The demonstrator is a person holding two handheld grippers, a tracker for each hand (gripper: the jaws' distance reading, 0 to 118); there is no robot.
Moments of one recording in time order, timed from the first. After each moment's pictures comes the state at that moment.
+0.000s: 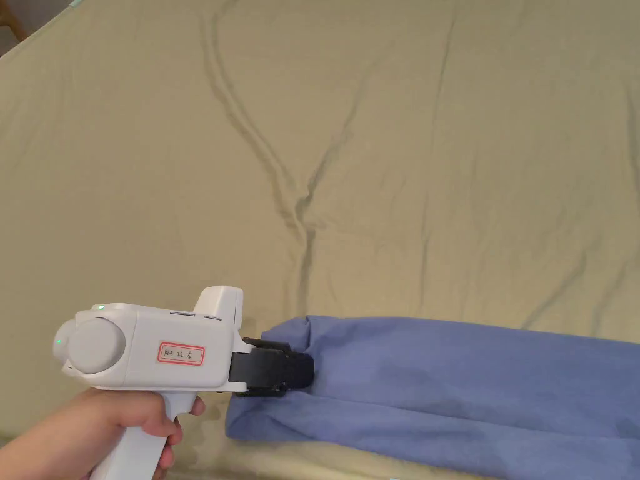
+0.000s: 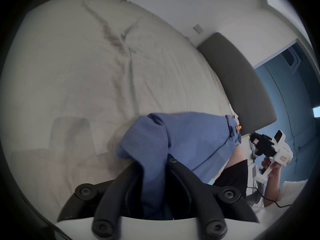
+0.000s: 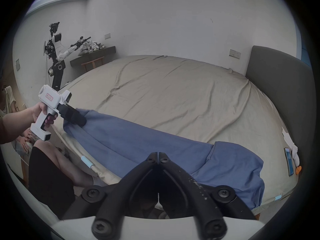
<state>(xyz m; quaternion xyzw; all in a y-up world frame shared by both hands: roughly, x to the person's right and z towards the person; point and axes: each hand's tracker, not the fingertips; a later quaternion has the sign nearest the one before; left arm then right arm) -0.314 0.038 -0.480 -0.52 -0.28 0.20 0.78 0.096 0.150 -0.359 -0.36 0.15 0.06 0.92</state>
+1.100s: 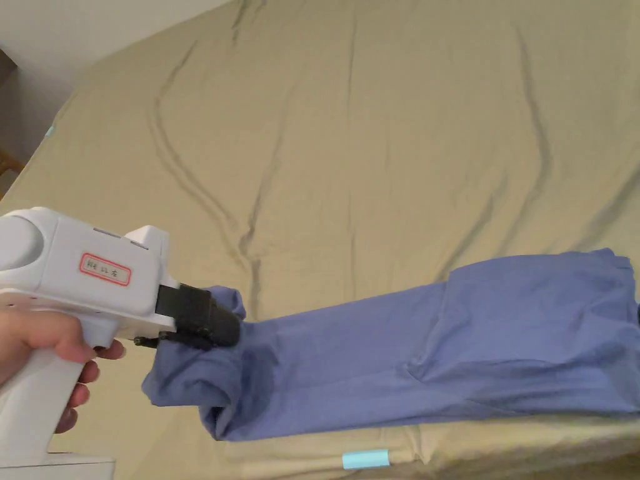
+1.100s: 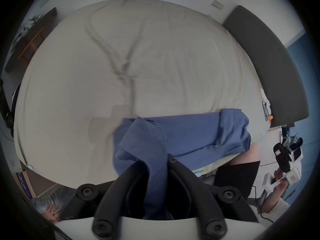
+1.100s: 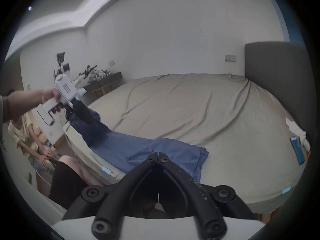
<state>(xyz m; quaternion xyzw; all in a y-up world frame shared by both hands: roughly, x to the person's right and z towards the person) -0.208 0.175 -0.521 -0.63 -0.14 0.03 0.77 0.189 0.174 -0.310 -0.29 0.20 -0.06 0.93</state>
